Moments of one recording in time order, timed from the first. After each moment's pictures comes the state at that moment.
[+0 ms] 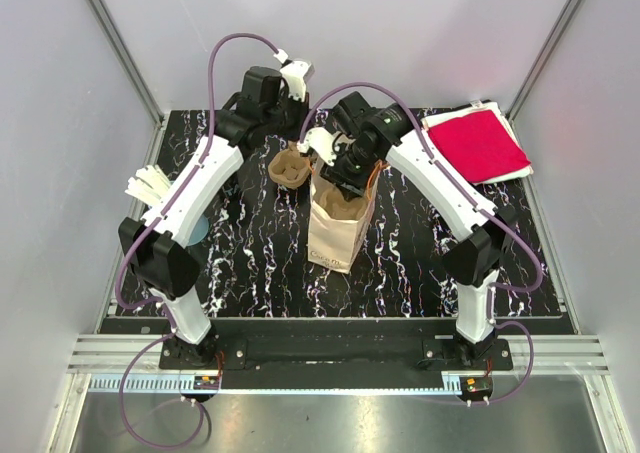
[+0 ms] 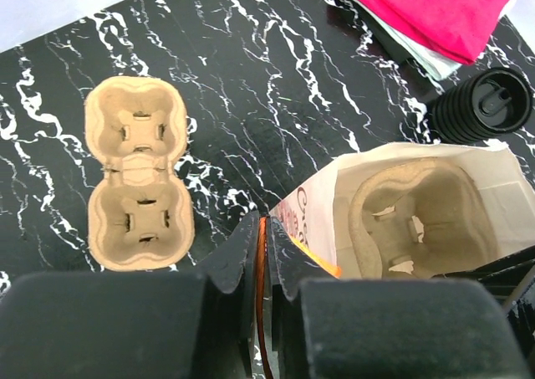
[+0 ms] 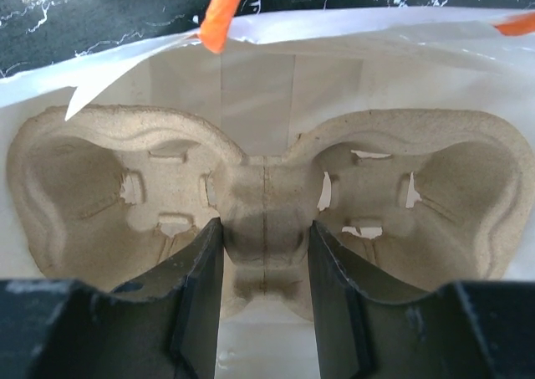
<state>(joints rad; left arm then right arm) -0.47 1.75 1.86 -0.62 0.21 -0.10 0.68 1.95 2.17 -1.36 -0.19 -0.57</state>
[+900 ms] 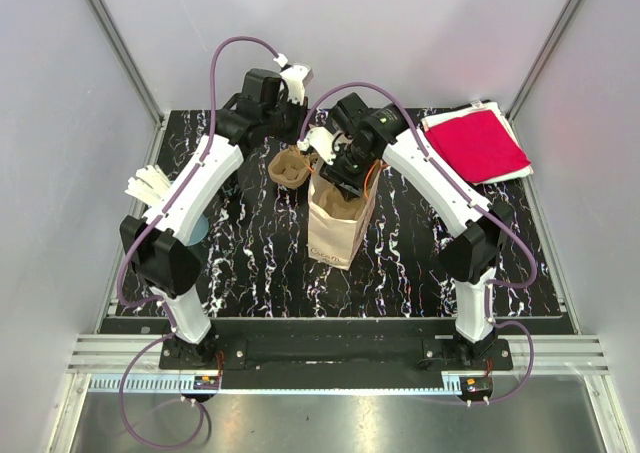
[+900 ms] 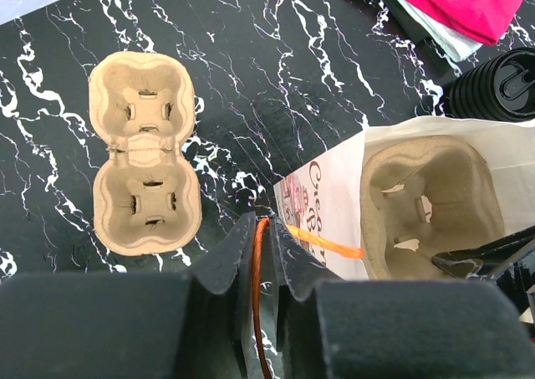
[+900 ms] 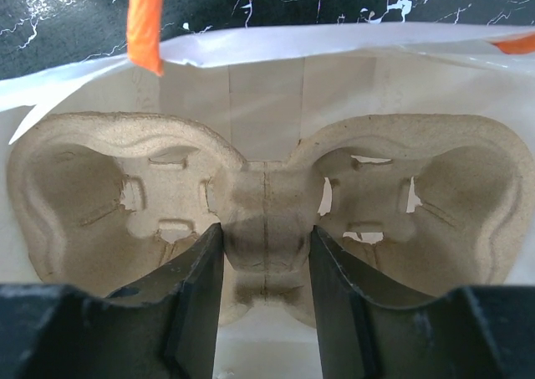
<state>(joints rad) -0.46 1.76 1.86 -0.66 0.21 -0.08 0.67 1.99 2.17 -1.35 -0.17 -0.53</state>
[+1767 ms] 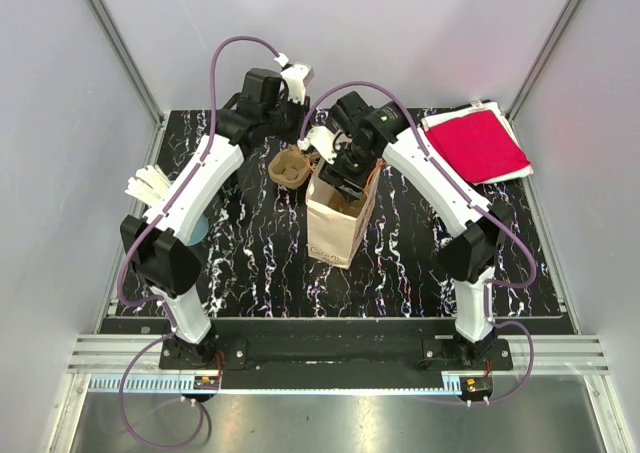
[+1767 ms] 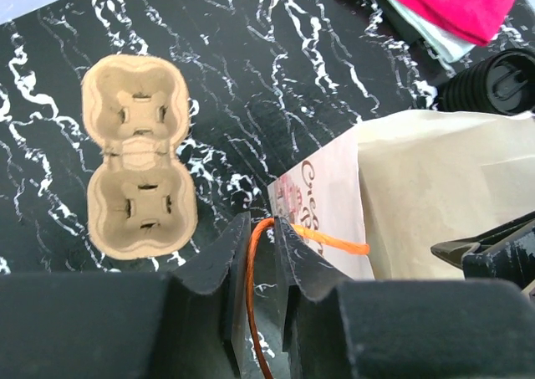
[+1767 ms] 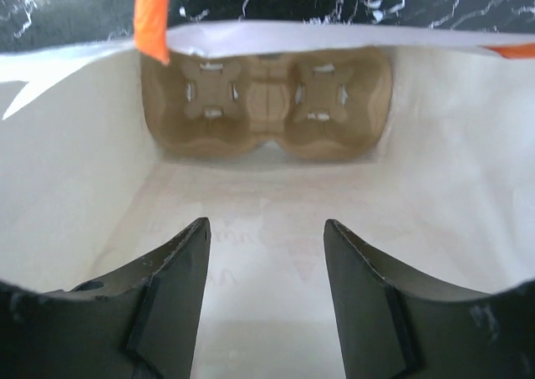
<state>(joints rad) -0.46 1.76 1.86 -0.66 0.22 -0.09 0.68 1.99 2.19 -1.37 -0.17 -0.52</state>
